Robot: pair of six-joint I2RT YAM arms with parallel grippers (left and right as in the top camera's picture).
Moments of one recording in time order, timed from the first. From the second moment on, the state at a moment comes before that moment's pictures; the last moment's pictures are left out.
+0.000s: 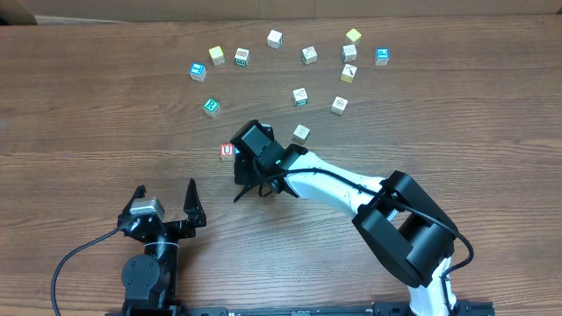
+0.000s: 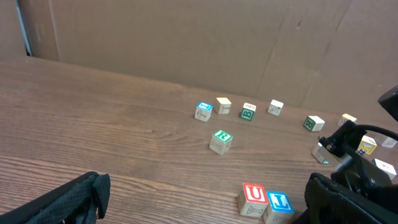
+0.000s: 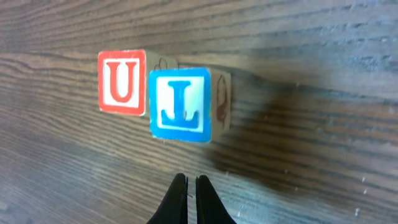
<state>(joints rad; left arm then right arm) -0.06 0.02 0.01 -0.07 -0.12 -0.20 0.82 2.06 1.35 -0.34 -0.06 0.81</state>
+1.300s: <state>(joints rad) -0.06 0.02 0.01 -0.07 -0.12 -0.20 0.82 2.11 1.35 -0.25 -0.02 0.80</state>
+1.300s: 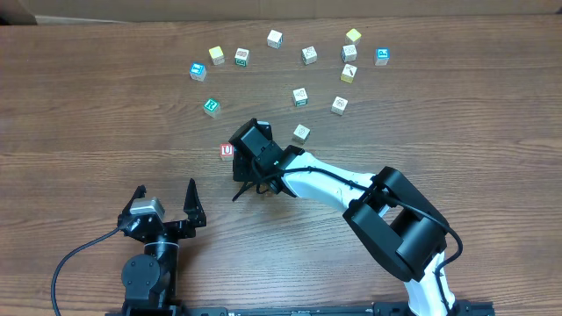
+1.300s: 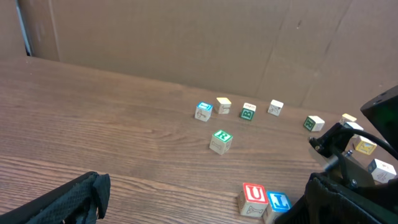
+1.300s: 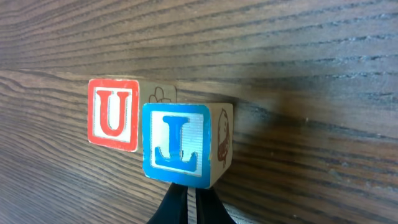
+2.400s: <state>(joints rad) -0.06 0.02 0.01 -0.07 -0.12 -0.20 0.82 2.11 1.35 -0.19 -0.01 0.78</state>
